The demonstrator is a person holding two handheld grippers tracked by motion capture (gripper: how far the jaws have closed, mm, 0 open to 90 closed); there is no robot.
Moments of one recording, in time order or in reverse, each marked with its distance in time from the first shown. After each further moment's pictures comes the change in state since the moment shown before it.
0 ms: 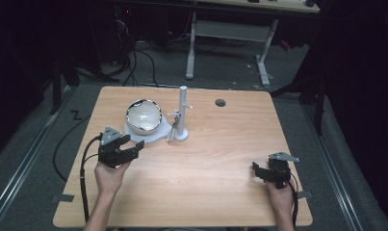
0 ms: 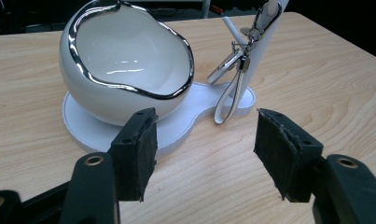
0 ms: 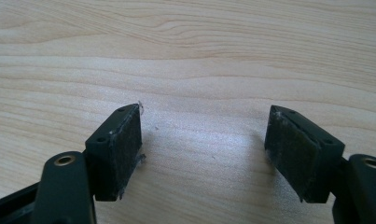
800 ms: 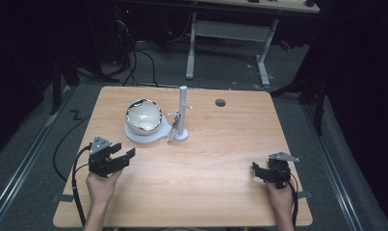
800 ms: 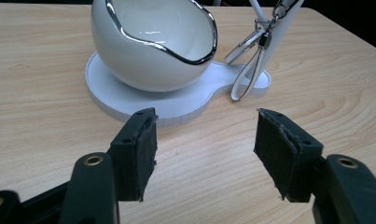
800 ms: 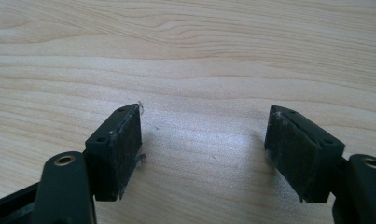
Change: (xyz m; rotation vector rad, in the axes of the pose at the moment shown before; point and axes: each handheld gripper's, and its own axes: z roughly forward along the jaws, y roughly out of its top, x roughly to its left) left arm 0.016 -0.028 -0.016 0.011 0.029 -0.065; right arm 0.000 0.000 0.000 0.000 0.000 0.000
